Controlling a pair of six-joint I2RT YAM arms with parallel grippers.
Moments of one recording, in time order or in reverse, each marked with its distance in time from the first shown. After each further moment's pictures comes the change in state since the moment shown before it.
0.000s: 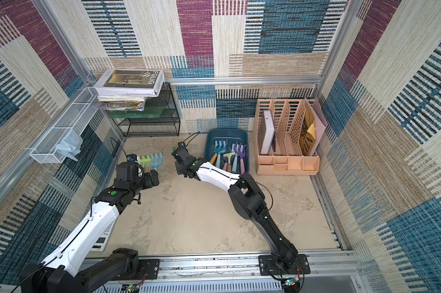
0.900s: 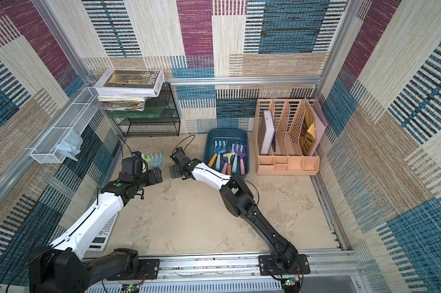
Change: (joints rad) left arm 0.000 0.138 0.078 -0.011 0.041 -0.026; right arm -0.017 0.016 -0.004 -0.098 -0.127 0.018
